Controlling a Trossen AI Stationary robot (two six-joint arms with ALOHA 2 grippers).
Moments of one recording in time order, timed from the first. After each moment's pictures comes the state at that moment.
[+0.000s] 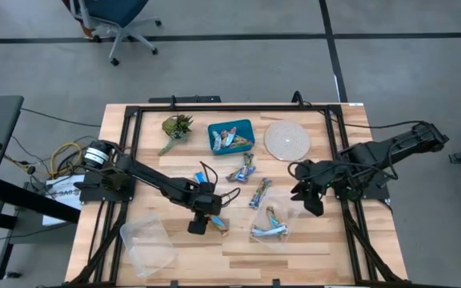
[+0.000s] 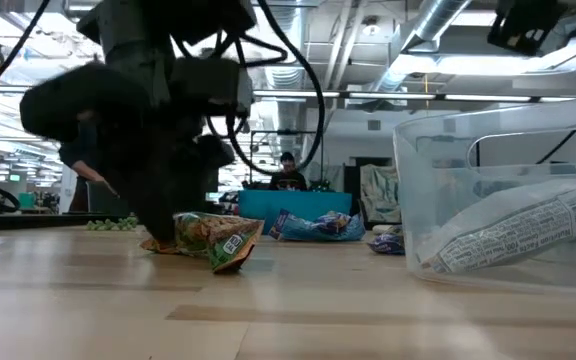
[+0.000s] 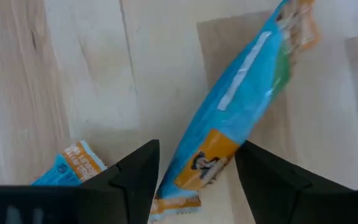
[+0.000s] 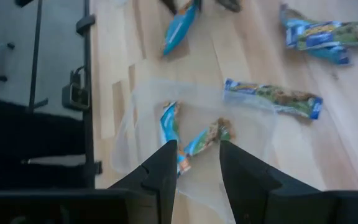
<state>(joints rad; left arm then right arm) -0.28 1.80 1.03 -0.40 0.01 -0.10 0.36 1.01 0.97 -0.81 0.00 0.60</state>
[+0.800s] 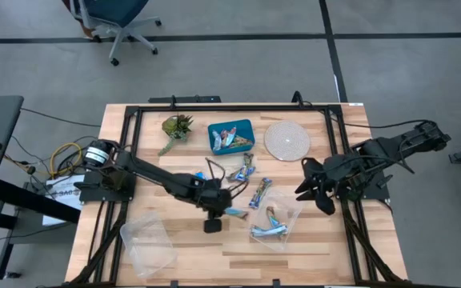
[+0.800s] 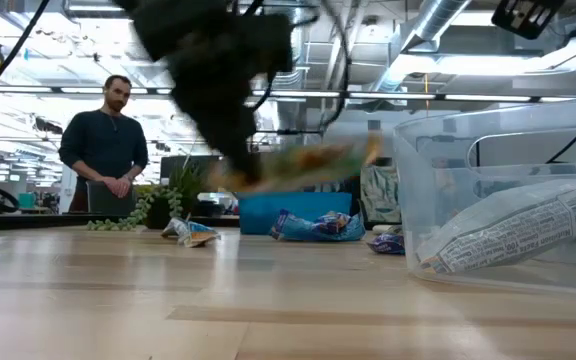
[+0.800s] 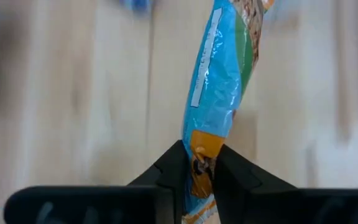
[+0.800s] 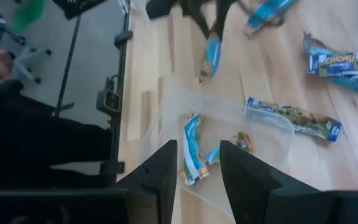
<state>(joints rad) -0.25 1.80 1.17 -0.39 0.00 -0.31 0.38 0.91 0.97 -0.78 -0.04 0.54</state>
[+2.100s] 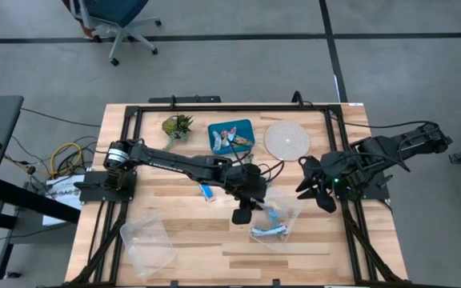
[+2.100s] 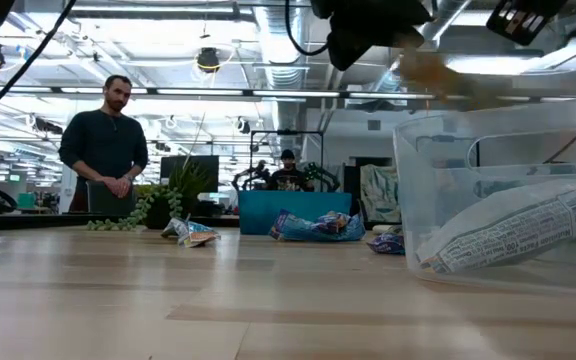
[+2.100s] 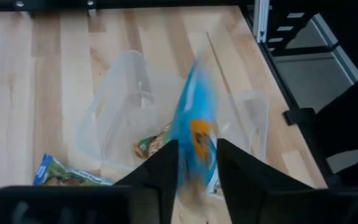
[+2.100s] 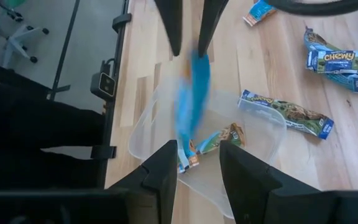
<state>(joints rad) -0.15 1.98 1.73 -0.47 0.20 -0.05 0.32 0.91 0.97 -0.82 -0.11 0.43</state>
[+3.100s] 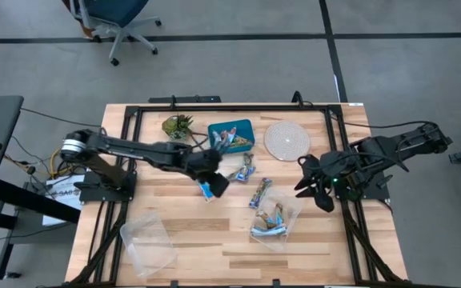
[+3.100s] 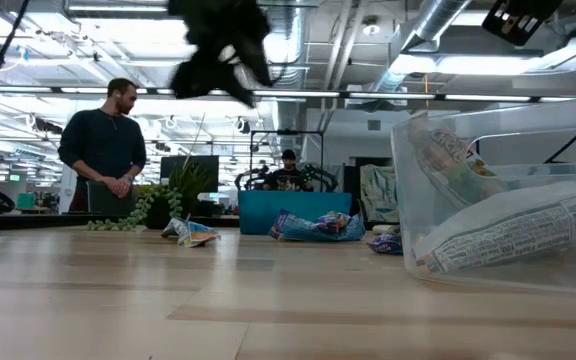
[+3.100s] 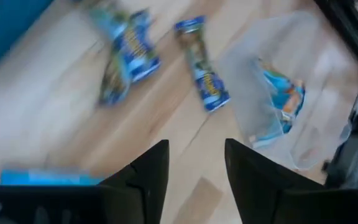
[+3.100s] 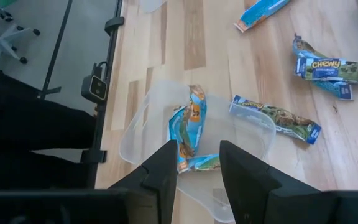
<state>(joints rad) -0.07 1.56 1.25 -0.59 -0.02 -0.85 0.32 0.92 0.97 -0.82 -0.07 0.41</state>
